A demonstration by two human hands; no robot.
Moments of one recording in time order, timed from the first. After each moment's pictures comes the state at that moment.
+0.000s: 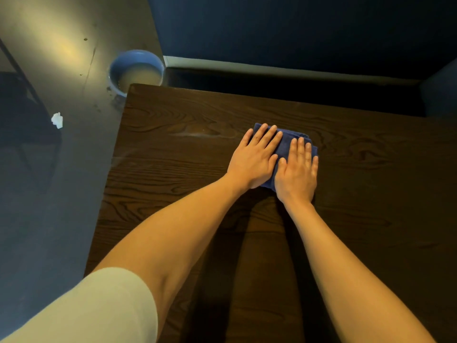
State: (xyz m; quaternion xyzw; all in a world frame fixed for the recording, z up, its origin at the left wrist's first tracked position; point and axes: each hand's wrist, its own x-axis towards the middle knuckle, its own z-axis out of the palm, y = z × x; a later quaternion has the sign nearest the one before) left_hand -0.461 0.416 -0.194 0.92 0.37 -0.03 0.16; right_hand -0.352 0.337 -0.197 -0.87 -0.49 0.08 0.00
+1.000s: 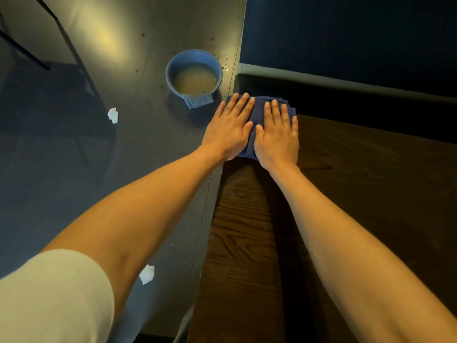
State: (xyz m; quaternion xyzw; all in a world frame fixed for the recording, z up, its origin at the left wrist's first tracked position) left_hand -0.728 0.603 -0.213 0.86 0.49 0.01 0.17; right_hand -0.595 0.552 -0.209 -0.78 -0.62 0.08 0.01
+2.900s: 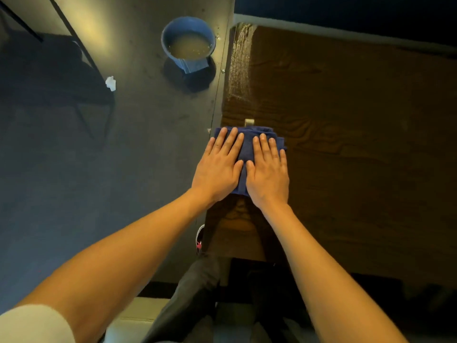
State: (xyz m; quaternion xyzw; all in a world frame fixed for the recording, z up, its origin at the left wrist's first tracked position) left_hand -0.828 0.280 -0.205 0.85 0.48 0.01 0.22; right_hand -0.689 0.230 -0.200 -0.77 -0.62 0.13 0.00
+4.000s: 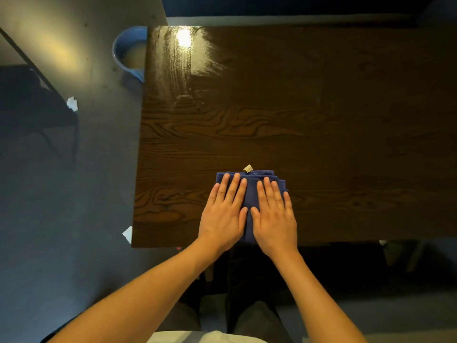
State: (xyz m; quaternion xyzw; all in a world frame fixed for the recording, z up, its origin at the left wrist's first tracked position) left_hand -0.682 0.113 -0.200 0.89 0.42 -0.06 0.15; right_hand -0.546 0.044 -0.191 -0.80 -0.58 0.14 -0.02
